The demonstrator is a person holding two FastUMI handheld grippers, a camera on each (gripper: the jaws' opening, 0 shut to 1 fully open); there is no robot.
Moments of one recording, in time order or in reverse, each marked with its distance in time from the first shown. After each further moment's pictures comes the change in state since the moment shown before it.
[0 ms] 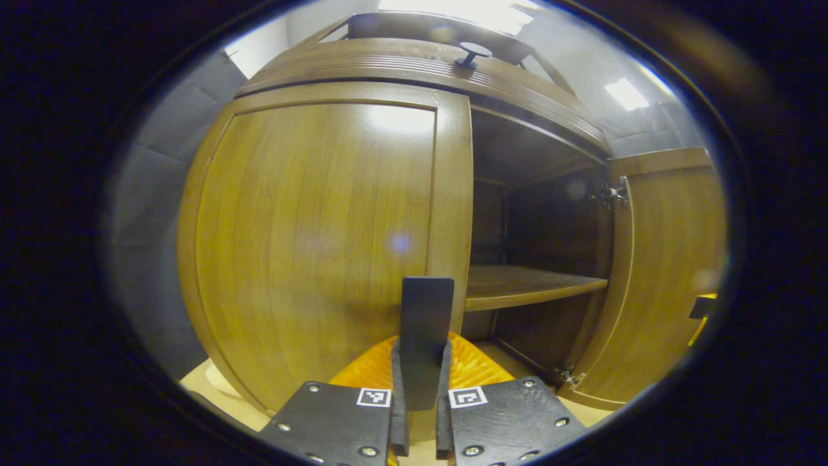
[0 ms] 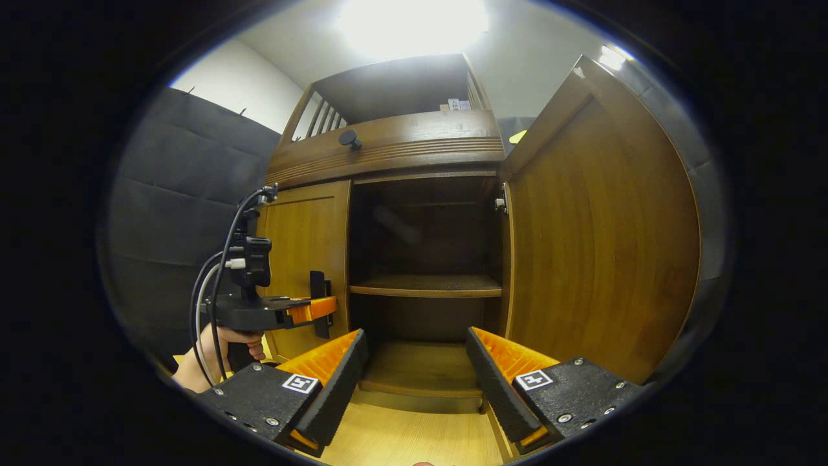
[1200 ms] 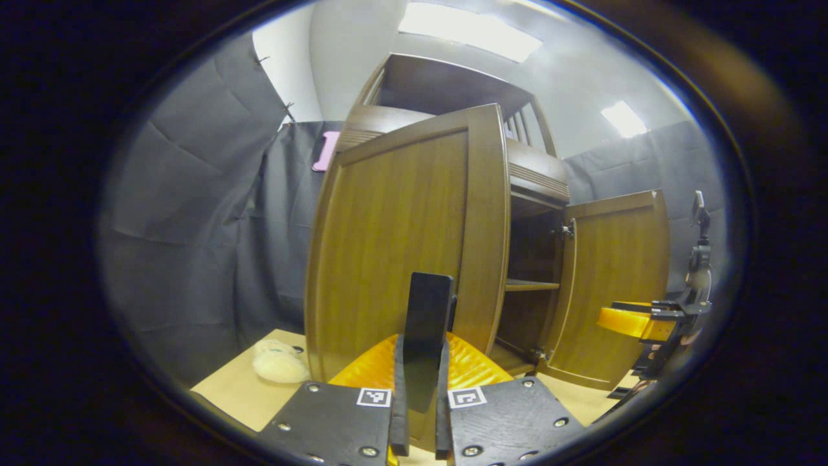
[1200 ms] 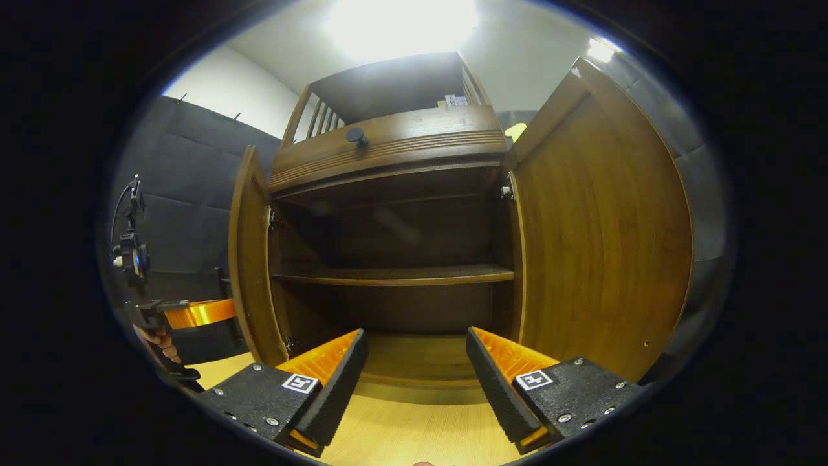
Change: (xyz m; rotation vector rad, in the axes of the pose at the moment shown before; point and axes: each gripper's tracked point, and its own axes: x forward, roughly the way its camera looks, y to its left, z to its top) left arm -0.008 0.008 0.019 -0.032 -0.107 0.004; right arm -0.013 0.026 -0.017 0.058 0.006 -0.009
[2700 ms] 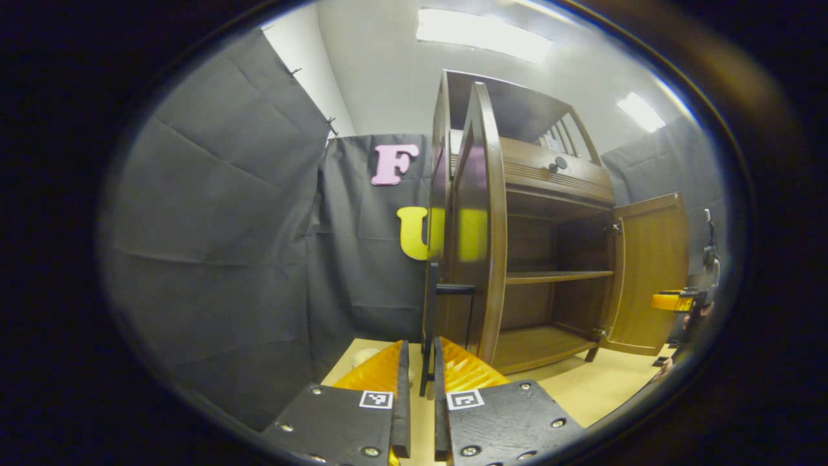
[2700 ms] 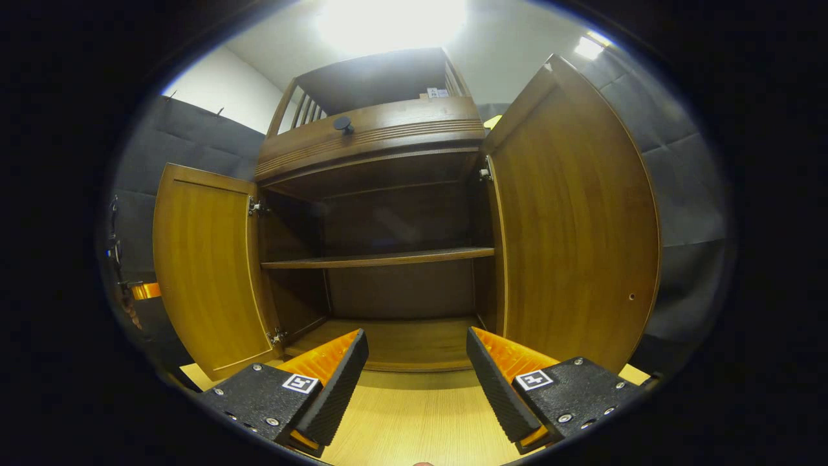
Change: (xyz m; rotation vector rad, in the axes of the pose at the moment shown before) left arm -0.020 0.024 0.013 0.077 -0.011 0.211; right arm -0.022 -0.003 -0.027 0.030 0.038 -0.098
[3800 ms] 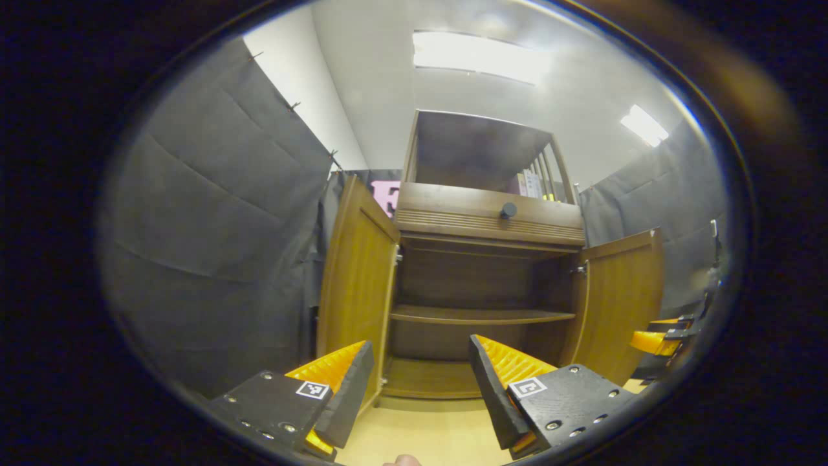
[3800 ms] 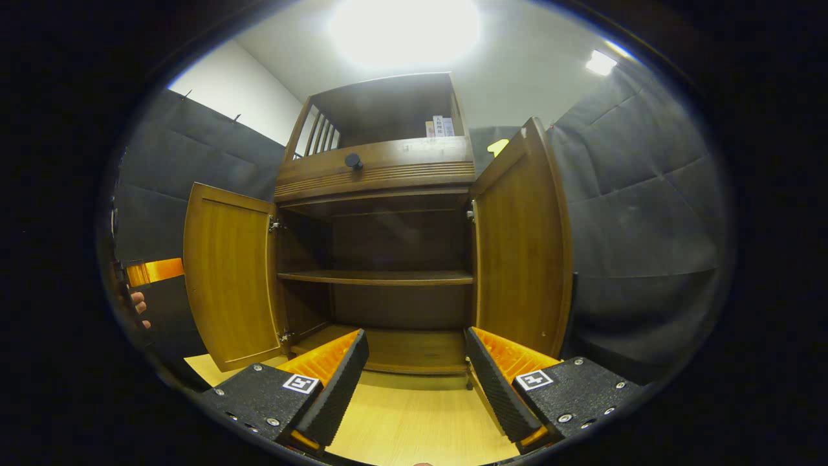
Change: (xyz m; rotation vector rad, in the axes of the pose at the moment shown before) left arm -0.021 -0.205 0.100 -0.090 -0.126 0.019; right arm -0.091 -0.031 0.053 -0.074 -0.064 0.009
